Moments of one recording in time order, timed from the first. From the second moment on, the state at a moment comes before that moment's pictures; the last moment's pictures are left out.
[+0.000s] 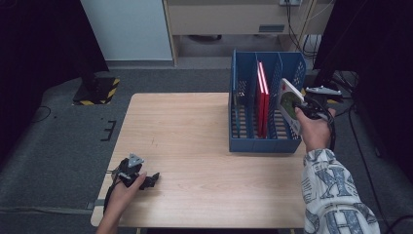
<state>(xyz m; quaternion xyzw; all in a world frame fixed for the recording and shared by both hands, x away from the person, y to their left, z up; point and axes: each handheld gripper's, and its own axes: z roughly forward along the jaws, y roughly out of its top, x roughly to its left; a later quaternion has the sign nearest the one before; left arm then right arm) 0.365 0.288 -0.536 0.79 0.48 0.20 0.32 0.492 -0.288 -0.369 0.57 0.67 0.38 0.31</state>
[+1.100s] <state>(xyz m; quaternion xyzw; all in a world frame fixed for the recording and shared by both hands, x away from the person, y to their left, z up) 0.365 0.288 -0.536 0.79 0.48 0.20 0.32 0.509 -0.275 -0.403 0.59 0.65 0.37 0.31</state>
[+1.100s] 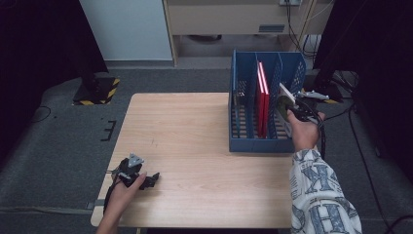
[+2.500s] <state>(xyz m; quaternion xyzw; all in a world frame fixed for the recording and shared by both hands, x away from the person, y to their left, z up) 0.366 0.288 -0.536 0.80 0.48 0.19 0.32 0.532 -0.266 -0.433 0.61 0.66 0.34 0.30</state>
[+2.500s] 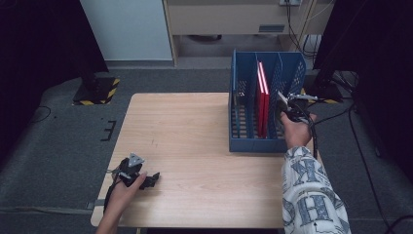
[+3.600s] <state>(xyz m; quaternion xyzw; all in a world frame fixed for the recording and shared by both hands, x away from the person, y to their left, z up) 0.366 0.288 -0.536 0.80 0.48 0.19 0.32 0.514 -0.254 -0.450 0.61 0.67 0.32 0.28</state>
